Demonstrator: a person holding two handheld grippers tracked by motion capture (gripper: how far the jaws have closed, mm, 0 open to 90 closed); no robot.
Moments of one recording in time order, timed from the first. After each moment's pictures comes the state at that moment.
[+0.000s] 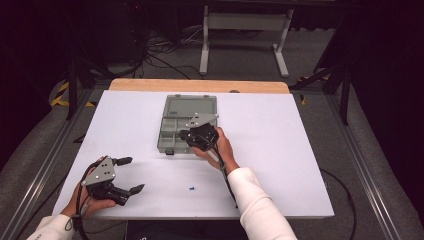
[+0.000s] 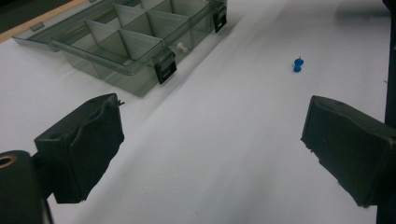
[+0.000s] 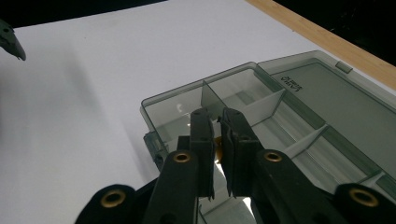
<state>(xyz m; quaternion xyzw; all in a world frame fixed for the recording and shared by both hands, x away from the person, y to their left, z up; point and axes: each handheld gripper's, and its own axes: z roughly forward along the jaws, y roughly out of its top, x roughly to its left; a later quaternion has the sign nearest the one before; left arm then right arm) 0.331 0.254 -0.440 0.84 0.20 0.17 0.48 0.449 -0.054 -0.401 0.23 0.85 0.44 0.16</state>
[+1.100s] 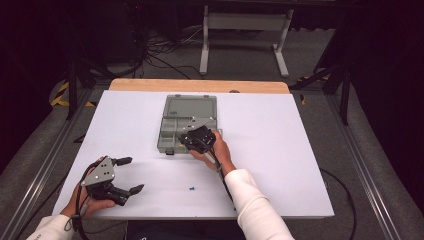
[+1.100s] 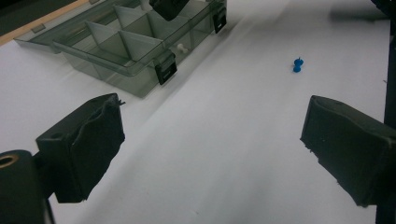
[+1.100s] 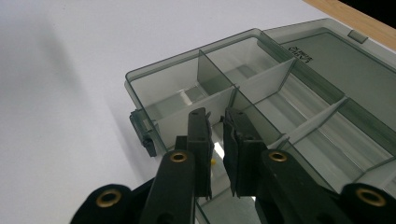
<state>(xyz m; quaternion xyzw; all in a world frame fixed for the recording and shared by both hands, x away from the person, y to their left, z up) 0.330 0.255 -0.439 0.84 0.19 0.17 0.48 0.455 -0.048 -0.423 0.25 0.86 0.41 0.16</state>
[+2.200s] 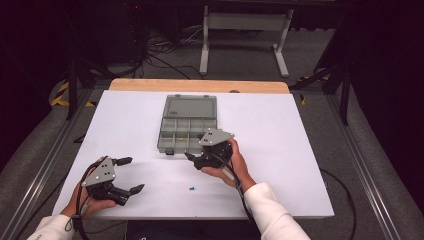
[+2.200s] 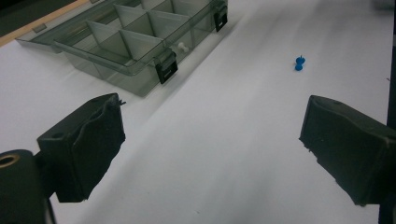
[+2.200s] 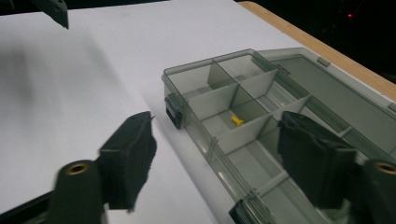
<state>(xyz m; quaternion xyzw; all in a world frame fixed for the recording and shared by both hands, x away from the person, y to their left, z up) 0.330 0.254 -0.439 0.84 0.19 0.17 0.48 0.397 -0.089 -0.401 0.21 0.84 0.45 0.20</state>
